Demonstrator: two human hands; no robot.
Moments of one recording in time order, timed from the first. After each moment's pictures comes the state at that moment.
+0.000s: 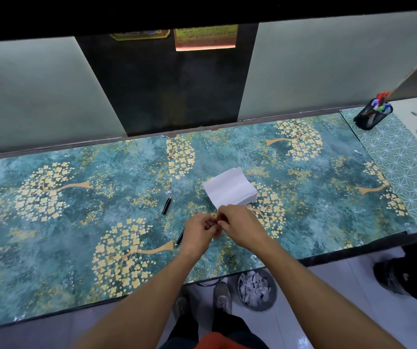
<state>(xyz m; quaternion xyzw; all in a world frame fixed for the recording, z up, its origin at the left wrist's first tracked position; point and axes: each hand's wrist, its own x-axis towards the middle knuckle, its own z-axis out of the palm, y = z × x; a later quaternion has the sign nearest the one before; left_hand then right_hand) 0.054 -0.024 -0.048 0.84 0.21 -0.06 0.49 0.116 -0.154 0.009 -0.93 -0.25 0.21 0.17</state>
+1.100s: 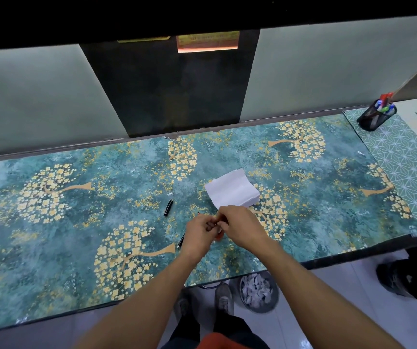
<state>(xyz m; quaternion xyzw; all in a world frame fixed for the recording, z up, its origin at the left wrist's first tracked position) 0.056 -0.021 -0.032 0.85 0.20 -0.07 0.48 0.122 -0.147 0.004 -0.93 -0.25 0.21 0.16</state>
